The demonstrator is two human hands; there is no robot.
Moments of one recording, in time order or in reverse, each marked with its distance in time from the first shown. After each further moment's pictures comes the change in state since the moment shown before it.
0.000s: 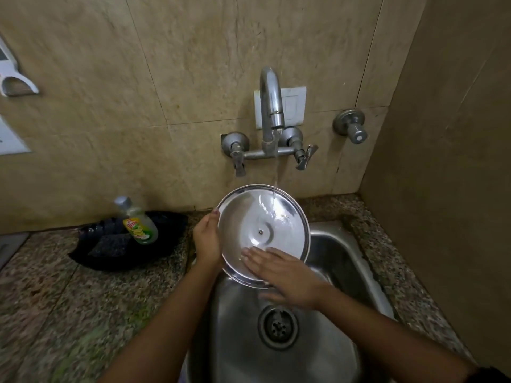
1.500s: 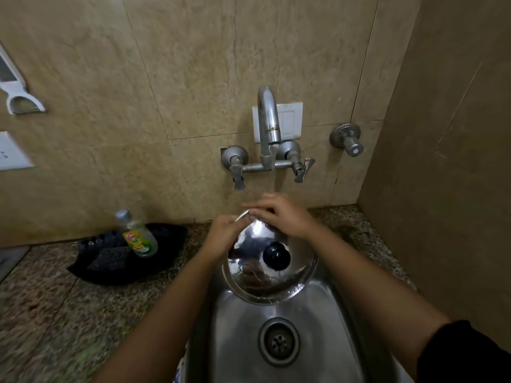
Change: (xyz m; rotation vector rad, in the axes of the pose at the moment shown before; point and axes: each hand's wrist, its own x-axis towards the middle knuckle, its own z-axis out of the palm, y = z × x) left_hand -0.005 0.047 0.020 0.308 -0.489 -0.028; right_hand 0.077 0.060 -0.099 0.520 0.251 0.340
